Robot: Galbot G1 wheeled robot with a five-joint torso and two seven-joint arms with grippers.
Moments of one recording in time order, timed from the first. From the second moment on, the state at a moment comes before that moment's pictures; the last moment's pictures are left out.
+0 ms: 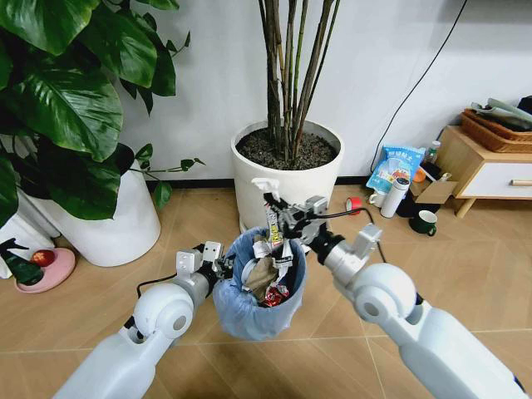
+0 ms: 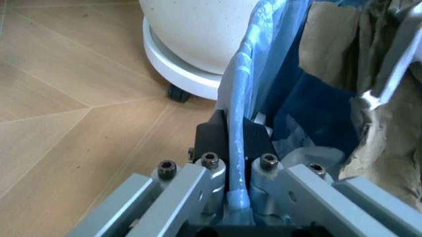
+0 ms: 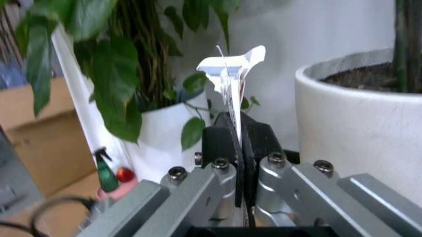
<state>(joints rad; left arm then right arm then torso) 1.05 -1.00 -0.10 -2.06 -0.86 0.69 -0.39 -0.93 0.98 -0.01 2.06 0.75 -0.15 0.00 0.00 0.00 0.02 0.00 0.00</state>
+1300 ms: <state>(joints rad) 1.03 -0.99 -0.14 -2.07 -0.91 0.69 -0.40 -0.97 0.97 0.00 1.96 0.52 -0.08 -0.11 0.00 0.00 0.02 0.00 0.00</state>
